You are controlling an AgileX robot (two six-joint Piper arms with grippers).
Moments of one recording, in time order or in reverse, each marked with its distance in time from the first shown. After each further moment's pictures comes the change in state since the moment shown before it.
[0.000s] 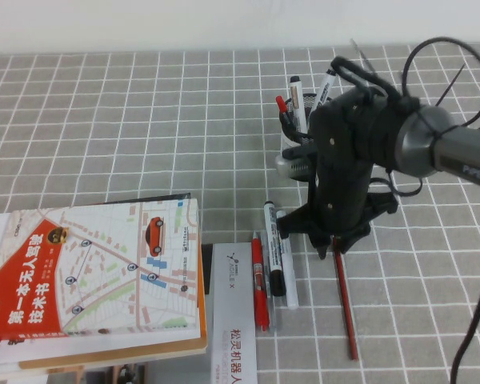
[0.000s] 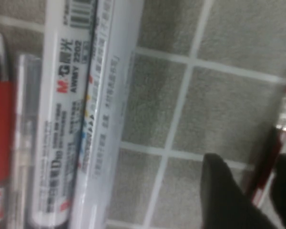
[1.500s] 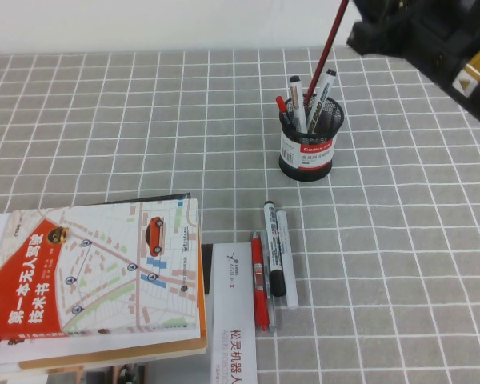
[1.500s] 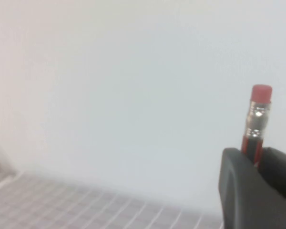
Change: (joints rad) right arm -0.209 -0.566 0.590 -0.325 -1.758 0.161; left arm 0.000 0.000 0.000 0.000 0.000 0.000
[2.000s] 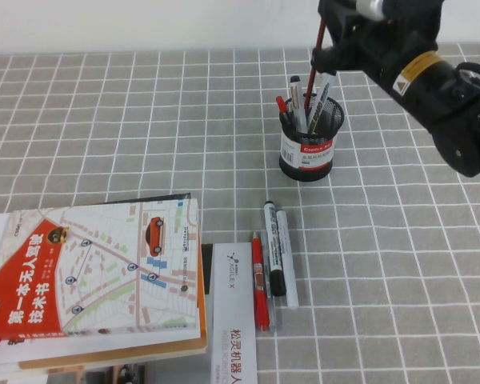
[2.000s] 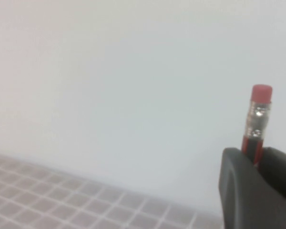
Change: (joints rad) right arm -0.022 0.345 -0.214 0.088 -0.052 -0.229; left arm 0.000 0.000 0.000 0.000 0.000 0.000
